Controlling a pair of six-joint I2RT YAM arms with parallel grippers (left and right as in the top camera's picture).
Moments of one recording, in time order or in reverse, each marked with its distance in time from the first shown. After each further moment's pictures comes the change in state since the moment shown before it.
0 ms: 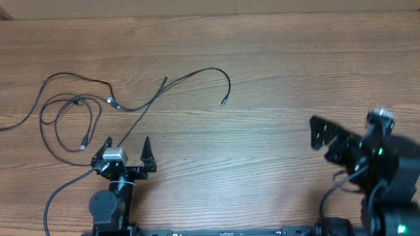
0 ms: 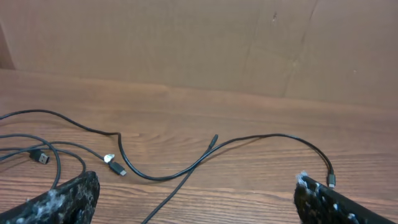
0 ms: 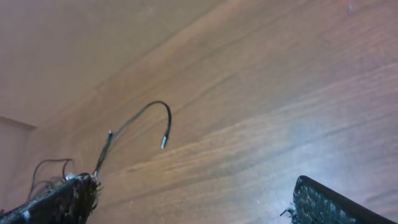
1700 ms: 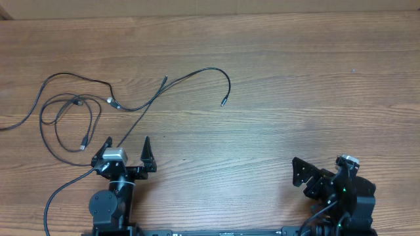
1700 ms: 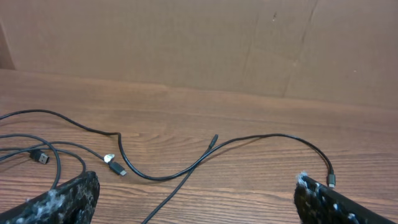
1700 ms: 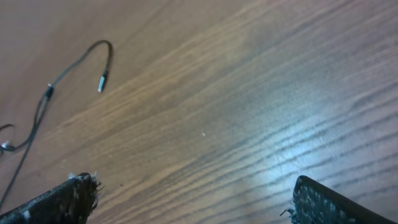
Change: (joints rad) left arm 0.000 0.000 0.000 0.000 0.000 0.000; right arm 0.000 -0.490 -0.556 -0.021 0.000 0.000
